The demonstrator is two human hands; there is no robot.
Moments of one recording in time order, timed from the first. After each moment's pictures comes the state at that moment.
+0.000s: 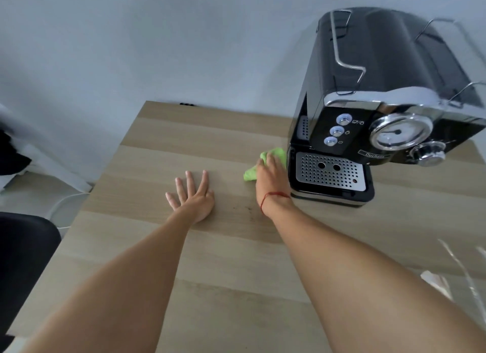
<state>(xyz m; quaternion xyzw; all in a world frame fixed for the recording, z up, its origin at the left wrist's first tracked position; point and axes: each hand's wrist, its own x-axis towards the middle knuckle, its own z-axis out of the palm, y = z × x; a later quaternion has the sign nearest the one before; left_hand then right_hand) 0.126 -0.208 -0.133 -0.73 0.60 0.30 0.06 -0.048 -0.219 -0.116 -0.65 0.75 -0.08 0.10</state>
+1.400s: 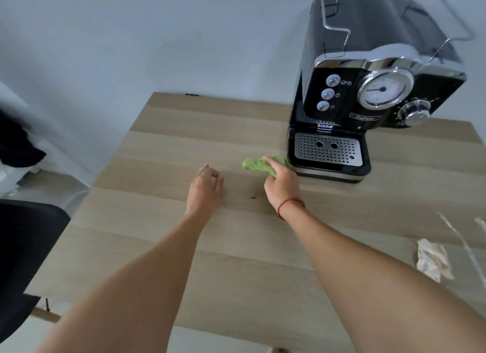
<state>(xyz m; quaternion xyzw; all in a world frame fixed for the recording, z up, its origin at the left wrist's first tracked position) 0.113 -0.148 -0.130 -0.68 0.61 0.29 -0.29 -0.059 -0.139 -0.125 -0.55 0.72 -0.34 0.26</state>
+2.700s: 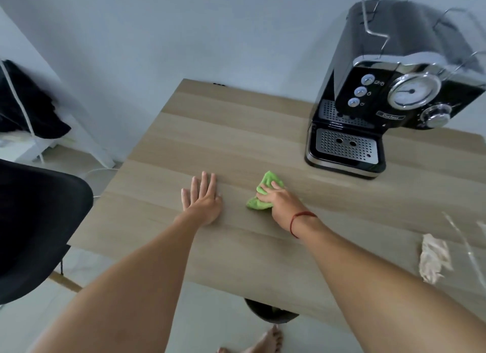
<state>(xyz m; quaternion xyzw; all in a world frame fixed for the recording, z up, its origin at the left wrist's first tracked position) 0.179 -0.090 -0.139 -0.73 0.62 0.29 0.04 -0.023 -0.083 -0.115 -0.79 0.57 0.04 0.22</state>
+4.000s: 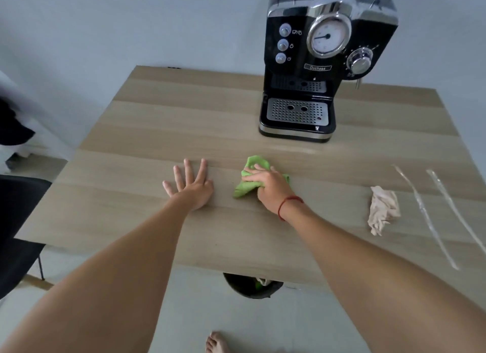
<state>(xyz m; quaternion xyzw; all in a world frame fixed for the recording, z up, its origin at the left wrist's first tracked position) 0.091 -0.057 -0.133 -0.73 0.62 0.28 0.09 -0.101 -0.033 -0.142 -0.72 0.61 -0.20 0.28</state>
